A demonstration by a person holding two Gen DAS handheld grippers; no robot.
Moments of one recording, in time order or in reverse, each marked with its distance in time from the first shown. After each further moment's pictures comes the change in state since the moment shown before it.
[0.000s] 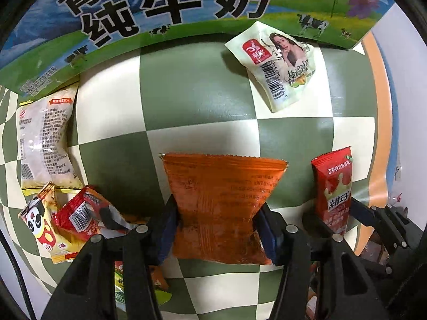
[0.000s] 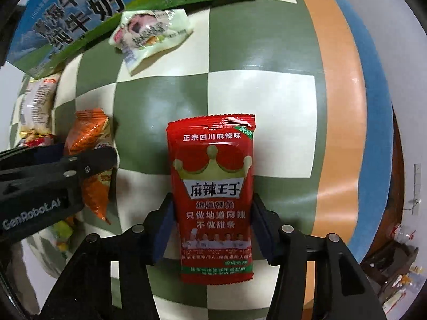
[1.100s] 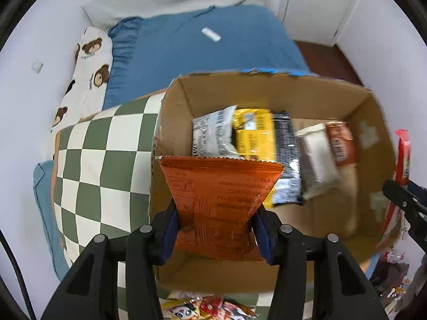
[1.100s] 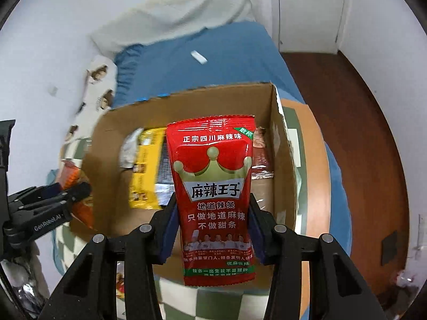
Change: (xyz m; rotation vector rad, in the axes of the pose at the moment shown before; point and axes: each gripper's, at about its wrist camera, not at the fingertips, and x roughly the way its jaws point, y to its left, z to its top) left arm -0.149 0.152 0.171 -0.148 -0.189 0.143; right arm -0.169 0.041 0.253 -0.027 -0.254 0.089
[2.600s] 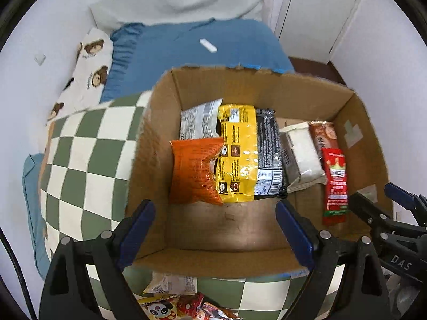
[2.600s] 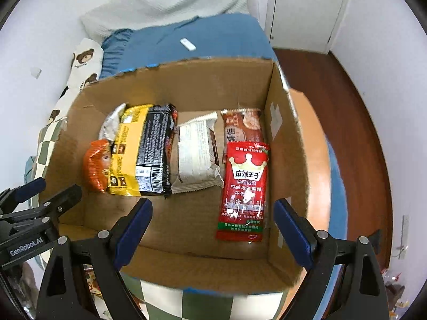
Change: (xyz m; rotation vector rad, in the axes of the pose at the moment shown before) left arm -0.020 -0.012 -0.049 -0.043 -0.129 -0.062; right arm 0.030 0.015 -0.031 -0.045 0.003 -0.106
